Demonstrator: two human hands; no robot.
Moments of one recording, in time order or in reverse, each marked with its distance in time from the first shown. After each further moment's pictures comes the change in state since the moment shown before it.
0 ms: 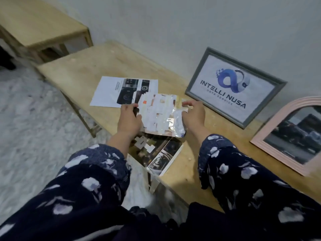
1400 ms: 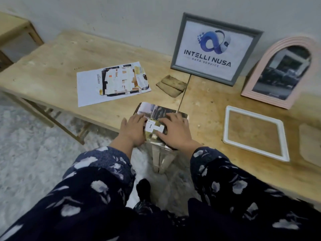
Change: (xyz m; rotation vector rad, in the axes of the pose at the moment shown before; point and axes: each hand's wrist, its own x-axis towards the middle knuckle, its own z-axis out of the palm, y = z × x) left_hand -0.014 -0.070 -0.014 0.770 -0.663 0.467; right_hand -0.134 0.006 0.079 -0.719 -0.241 -0.092
